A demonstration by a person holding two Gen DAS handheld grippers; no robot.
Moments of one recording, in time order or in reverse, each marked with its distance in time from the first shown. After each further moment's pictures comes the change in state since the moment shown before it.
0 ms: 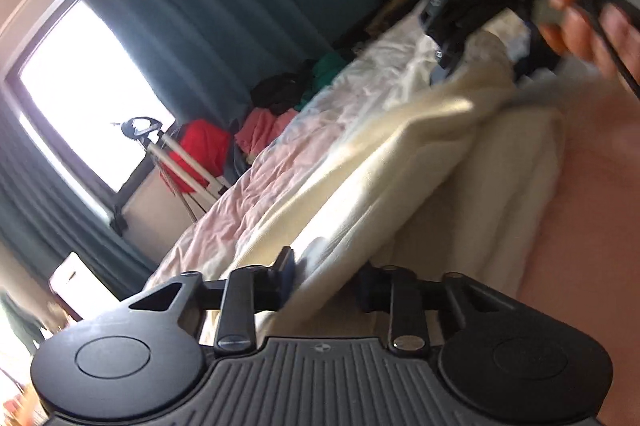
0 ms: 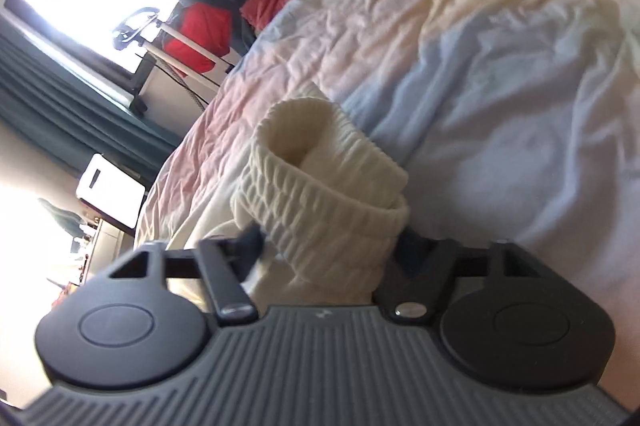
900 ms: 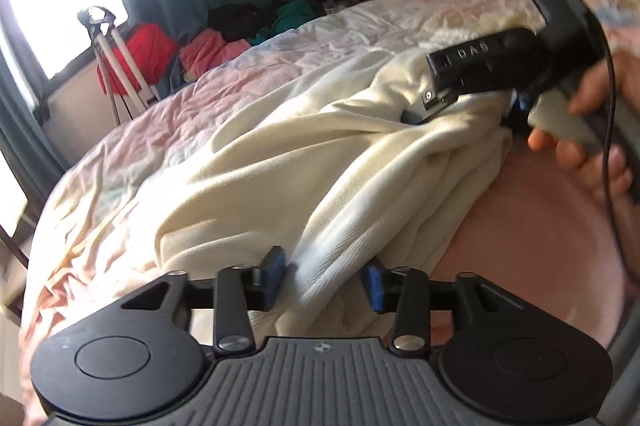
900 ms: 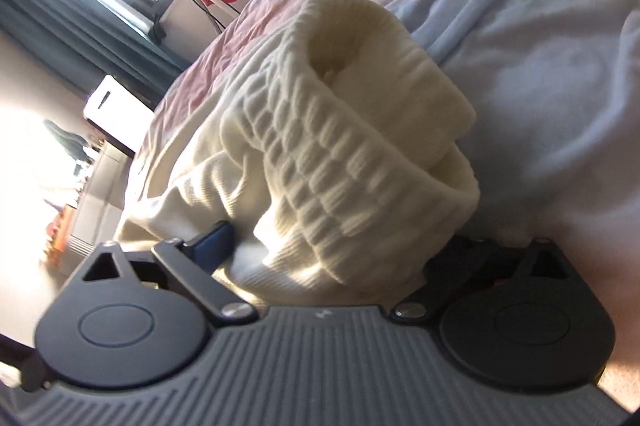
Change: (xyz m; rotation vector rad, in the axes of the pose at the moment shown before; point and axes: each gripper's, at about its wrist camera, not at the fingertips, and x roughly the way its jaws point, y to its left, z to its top) left arm -0.010 0.053 -0.029 -0.350 0.134 -0.313; right arm 0.015 0.002 -0.046 -0.144 0.180 0.054
